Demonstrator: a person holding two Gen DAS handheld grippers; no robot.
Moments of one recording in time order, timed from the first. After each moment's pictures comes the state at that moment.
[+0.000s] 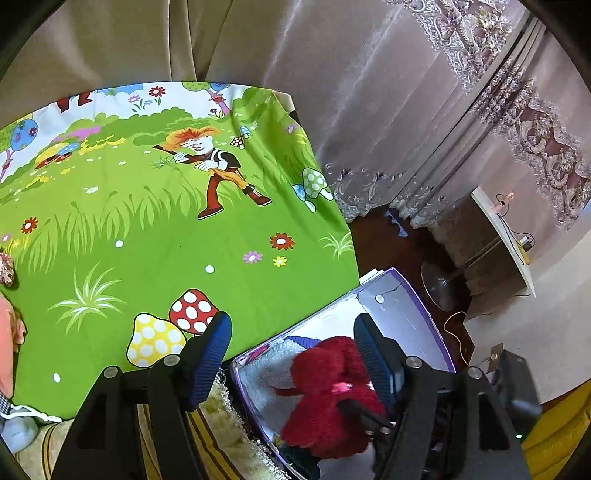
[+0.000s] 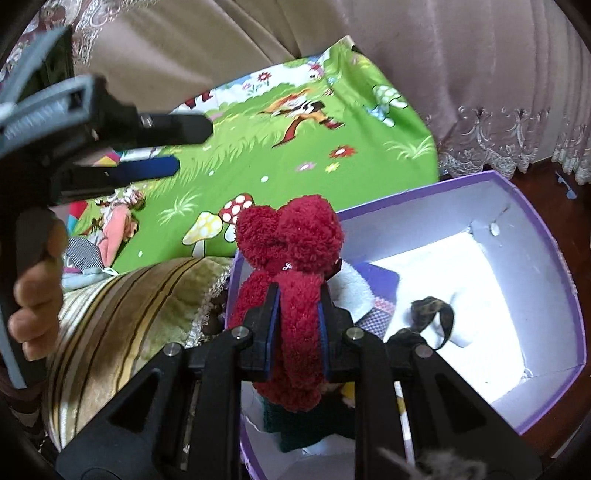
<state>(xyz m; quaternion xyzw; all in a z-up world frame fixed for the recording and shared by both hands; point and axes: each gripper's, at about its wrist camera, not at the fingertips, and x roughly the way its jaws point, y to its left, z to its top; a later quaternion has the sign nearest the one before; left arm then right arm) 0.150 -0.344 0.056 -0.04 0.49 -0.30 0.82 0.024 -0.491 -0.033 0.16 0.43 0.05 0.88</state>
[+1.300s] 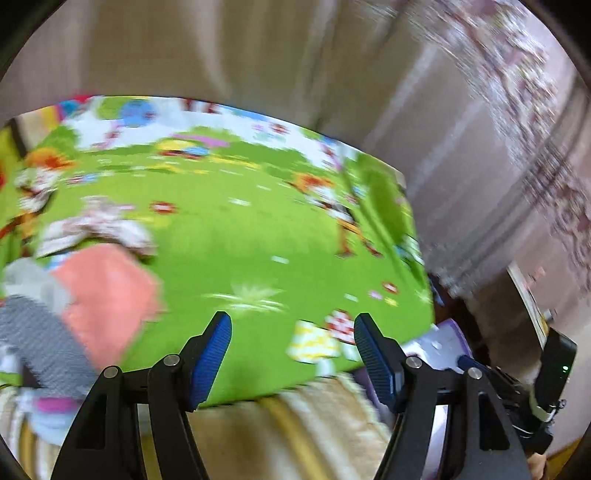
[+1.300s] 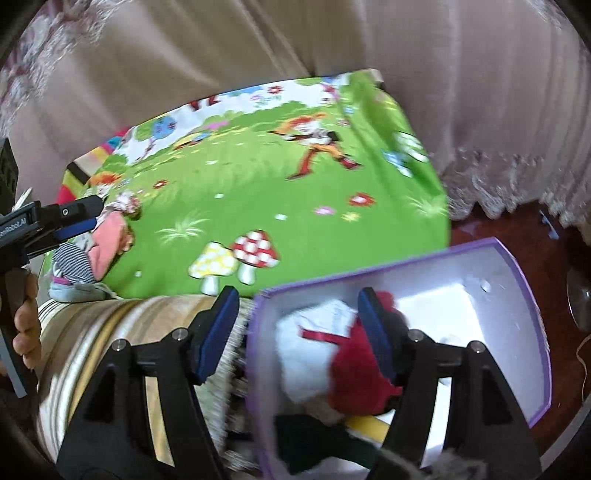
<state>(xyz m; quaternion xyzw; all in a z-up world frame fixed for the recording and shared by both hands) 0.149 -0.153 0.060 -0.13 0.43 -0.17 0.88 0.063 -0.444 0.014 0.09 0.42 0.03 0.90</state>
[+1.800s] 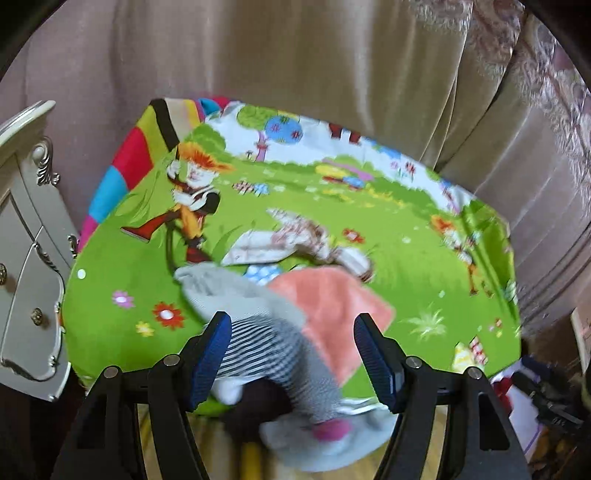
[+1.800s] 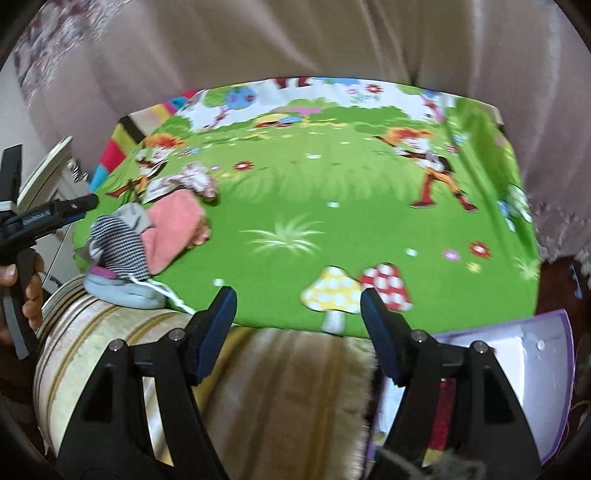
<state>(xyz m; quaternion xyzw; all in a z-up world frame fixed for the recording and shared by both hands) 0.148 0.022 0.044 -0.12 0.43 -0.02 0.89 0.110 -0.318 0.027 0.02 0.44 0.14 0.89</state>
